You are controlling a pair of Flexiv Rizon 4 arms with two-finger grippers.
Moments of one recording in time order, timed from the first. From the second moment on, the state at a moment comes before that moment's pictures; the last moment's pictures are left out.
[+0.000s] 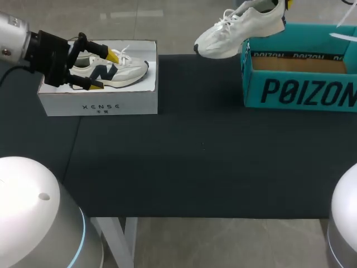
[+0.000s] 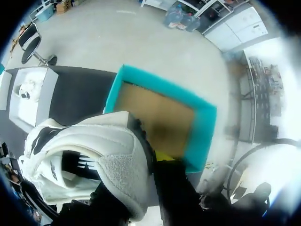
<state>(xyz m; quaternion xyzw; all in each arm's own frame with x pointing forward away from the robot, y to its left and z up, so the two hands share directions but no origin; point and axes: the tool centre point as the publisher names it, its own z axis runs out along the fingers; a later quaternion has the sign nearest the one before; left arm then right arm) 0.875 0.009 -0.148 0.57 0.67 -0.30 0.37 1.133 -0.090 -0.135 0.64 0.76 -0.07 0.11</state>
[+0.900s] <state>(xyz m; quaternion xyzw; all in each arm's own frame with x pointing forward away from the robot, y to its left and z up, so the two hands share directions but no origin) 0.875 0.009 -0.148 0.57 0.67 -0.30 0.37 1.108 -0.149 -0.139 0.70 0.70 -0.07 0.10</state>
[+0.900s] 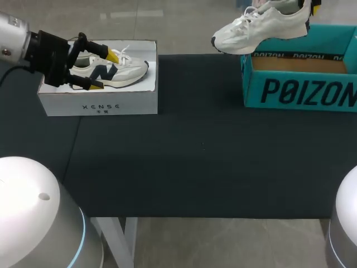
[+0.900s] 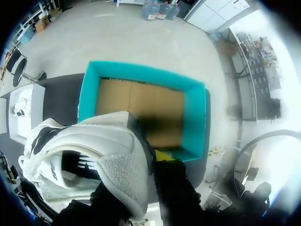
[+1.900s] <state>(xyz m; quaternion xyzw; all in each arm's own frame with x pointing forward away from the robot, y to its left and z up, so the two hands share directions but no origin) 0.875 0.009 -0.148 0.57 0.67 -0.30 0.37 1.116 -0.285 -0.164 0.79 0.61 -0.05 0.10</state>
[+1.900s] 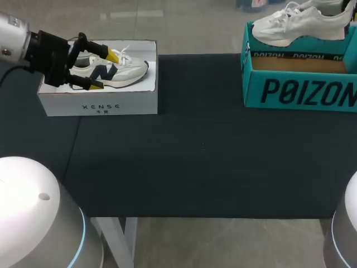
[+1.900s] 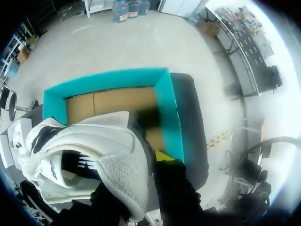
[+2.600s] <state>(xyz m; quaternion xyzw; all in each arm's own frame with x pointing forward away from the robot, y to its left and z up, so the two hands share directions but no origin) 0.875 0.009 -0.148 0.57 0.67 -0.30 0.37 1.100 -0.319 -0.263 0.80 0.58 -0.06 0.12</state>
